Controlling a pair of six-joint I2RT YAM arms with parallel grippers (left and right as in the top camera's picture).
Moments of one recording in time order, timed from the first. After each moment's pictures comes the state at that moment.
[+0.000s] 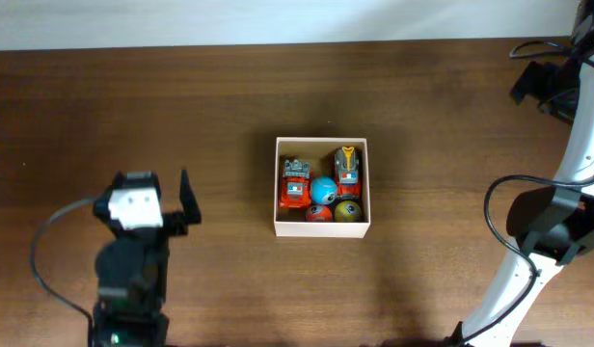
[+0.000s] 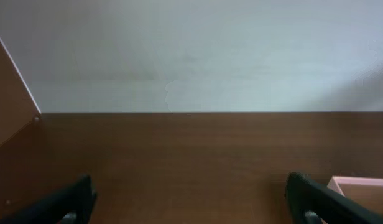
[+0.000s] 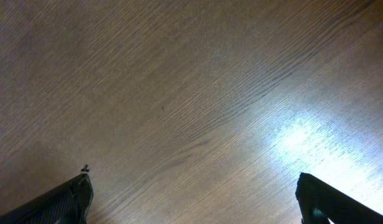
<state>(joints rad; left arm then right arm) -0.10 0.56 0.45 0.00 -0.19 0.03 -0.35 2.27 2.57 -1.66 0.14 0.33</state>
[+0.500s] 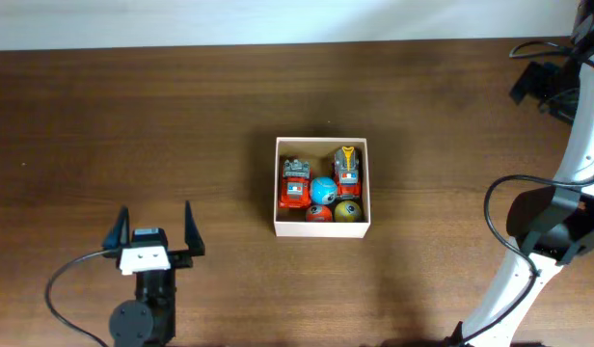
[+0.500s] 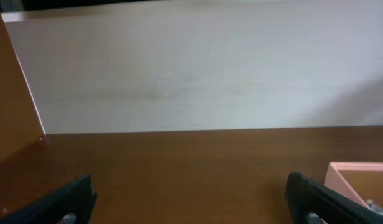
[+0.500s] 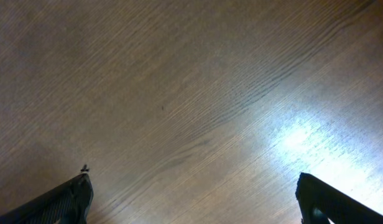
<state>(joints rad) -0.10 0.14 0.09 0.13 -0.17 0.06 -0.35 2.27 2.57 -1.66 0.14 0.33</state>
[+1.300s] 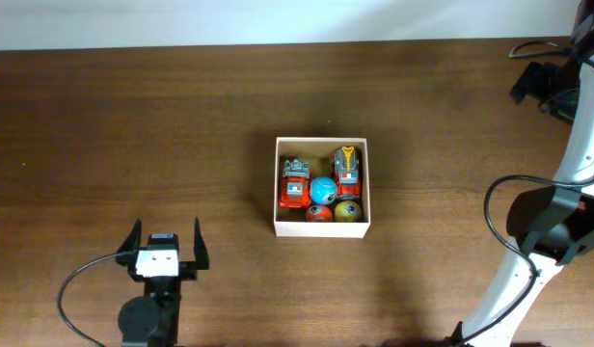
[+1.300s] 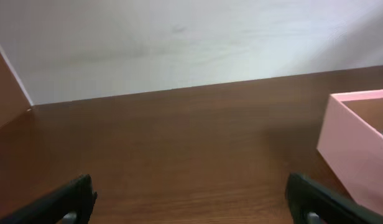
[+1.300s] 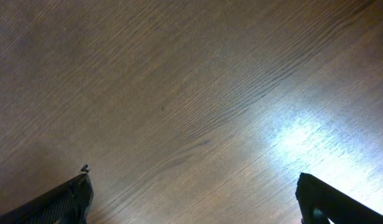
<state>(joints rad) -0.05 0.01 0.01 -0.08 -0.08 0.11 -0.35 2.27 2.57 -1.66 0.14 0.33</state>
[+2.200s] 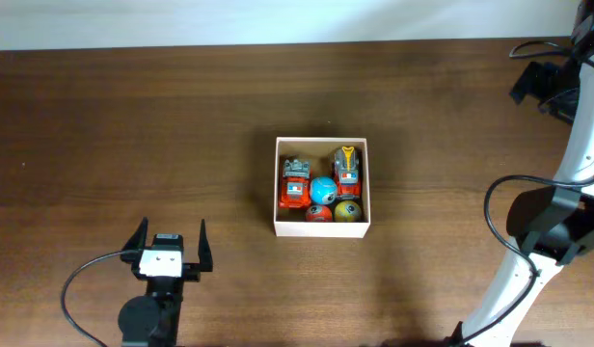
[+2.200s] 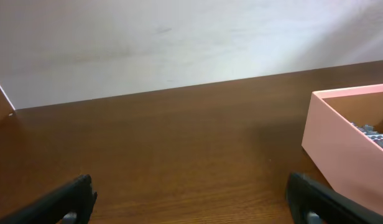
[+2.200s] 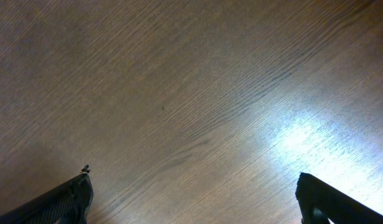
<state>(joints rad) -0.05 0.01 0.01 -0.08 -0.03 0.11 -0.35 2.27 2.57 -1.66 0.14 0.33</state>
